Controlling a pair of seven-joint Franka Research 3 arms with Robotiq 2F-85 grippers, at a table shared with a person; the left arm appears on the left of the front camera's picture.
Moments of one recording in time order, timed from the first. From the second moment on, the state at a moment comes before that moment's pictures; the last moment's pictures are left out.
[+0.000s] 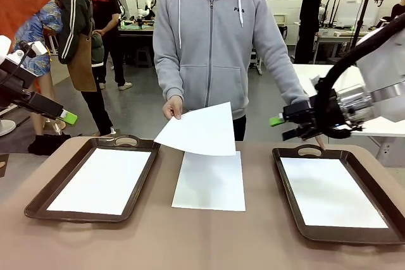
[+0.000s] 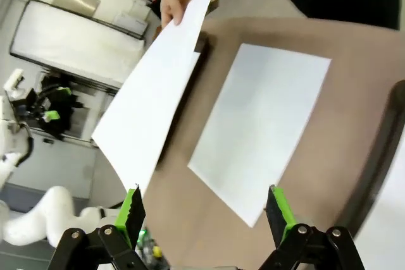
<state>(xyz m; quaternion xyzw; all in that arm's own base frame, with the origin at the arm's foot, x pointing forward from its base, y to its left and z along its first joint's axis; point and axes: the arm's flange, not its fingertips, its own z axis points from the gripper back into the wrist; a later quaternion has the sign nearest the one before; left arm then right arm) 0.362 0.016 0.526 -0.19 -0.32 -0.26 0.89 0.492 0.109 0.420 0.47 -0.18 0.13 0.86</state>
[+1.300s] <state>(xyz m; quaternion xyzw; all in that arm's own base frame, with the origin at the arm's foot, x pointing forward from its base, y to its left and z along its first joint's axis) 0.362 0.016 0.525 -0.19 -0.32 -0.26 0.89 0.545 0.227 0.363 0.62 -0.02 0.03 0.78</state>
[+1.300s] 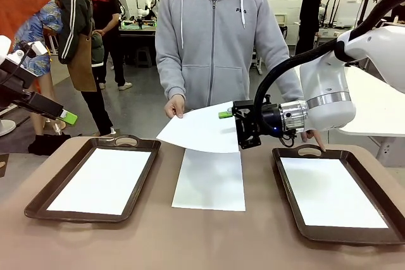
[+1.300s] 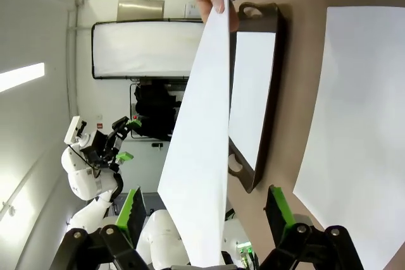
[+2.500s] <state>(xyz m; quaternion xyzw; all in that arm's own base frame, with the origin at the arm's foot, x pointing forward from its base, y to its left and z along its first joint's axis) 0.362 0.016 0.526 -0.19 -0.32 -0.26 0.89 0.551 0.225 0.347 0.66 0.02 -0.04 0.75</state>
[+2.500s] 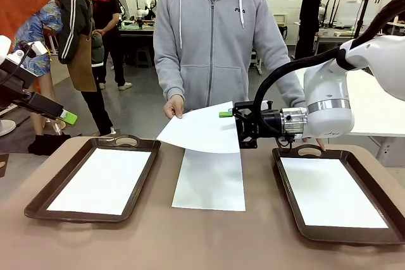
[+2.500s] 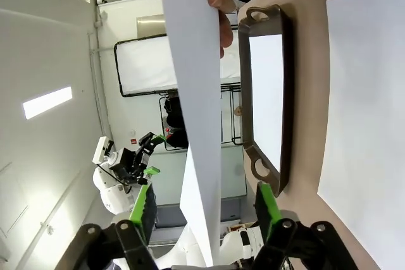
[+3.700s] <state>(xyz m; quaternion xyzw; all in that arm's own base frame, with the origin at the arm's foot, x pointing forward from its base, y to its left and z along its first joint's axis) 0.362 0.016 0.526 -0.19 -0.32 -0.26 0.89 0.554 0.222 0.348 0.66 0.01 -0.04 0.75</state>
